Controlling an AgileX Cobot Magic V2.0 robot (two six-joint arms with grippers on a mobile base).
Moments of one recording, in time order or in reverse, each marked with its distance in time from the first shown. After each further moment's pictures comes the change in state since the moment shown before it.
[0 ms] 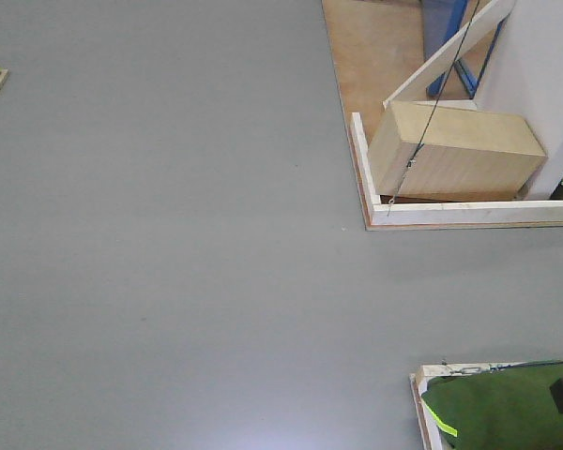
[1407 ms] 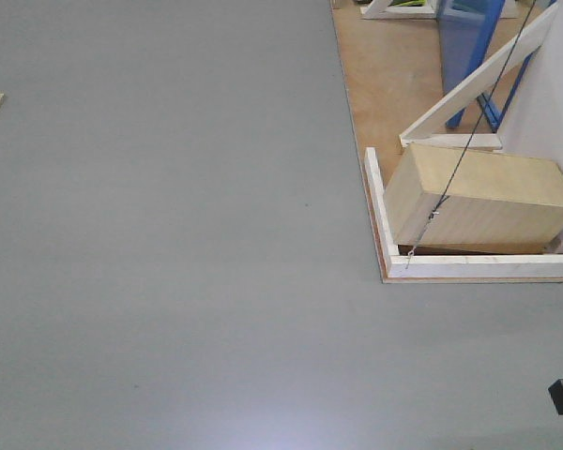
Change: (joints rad) left arm 0.000 0.000 0.000 0.000 0.000 0.000; right arm 0.008 0.000 0.000 0.000 0.000 0.000
